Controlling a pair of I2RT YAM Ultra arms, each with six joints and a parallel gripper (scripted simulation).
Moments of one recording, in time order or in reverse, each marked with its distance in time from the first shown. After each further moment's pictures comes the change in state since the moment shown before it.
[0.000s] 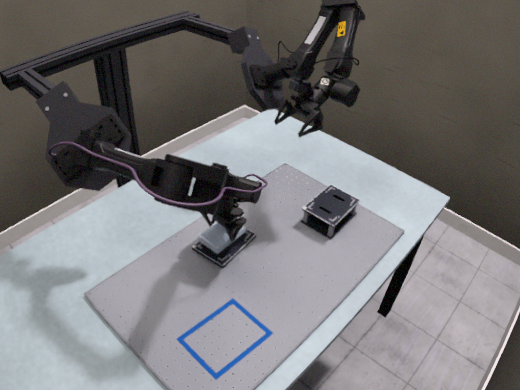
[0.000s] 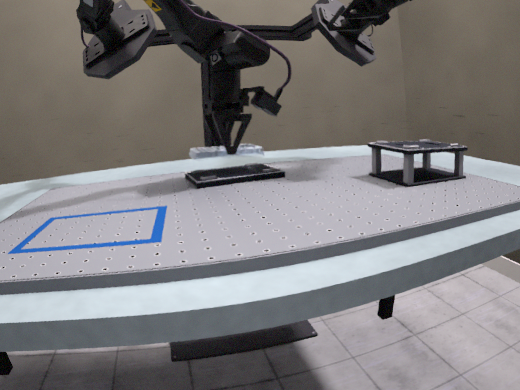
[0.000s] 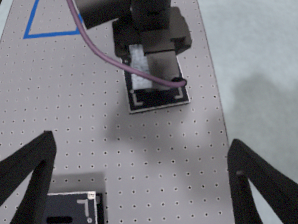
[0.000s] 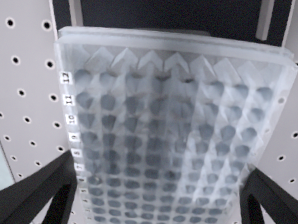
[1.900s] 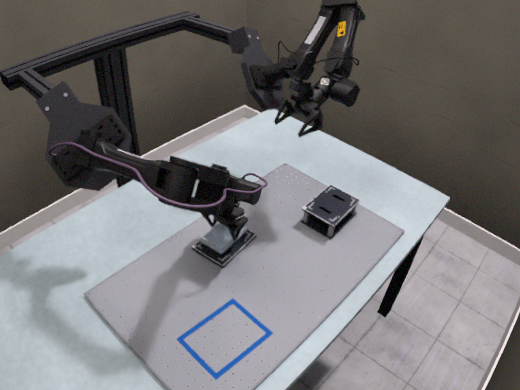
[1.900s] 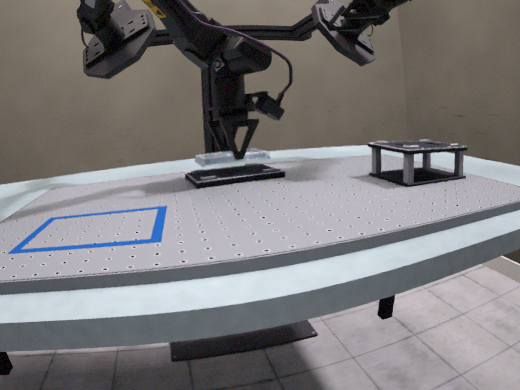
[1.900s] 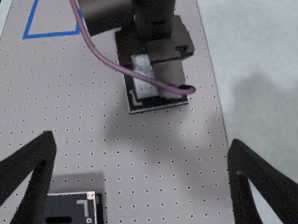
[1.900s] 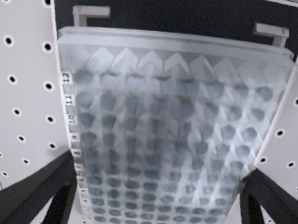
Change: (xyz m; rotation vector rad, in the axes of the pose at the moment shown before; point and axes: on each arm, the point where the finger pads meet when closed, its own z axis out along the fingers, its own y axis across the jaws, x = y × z) left arm 0.000 -0.001 0.000 0.002 -0.001 -0.001; right arm -0.013 0.003 0.011 0.016 -0.027 -0.060
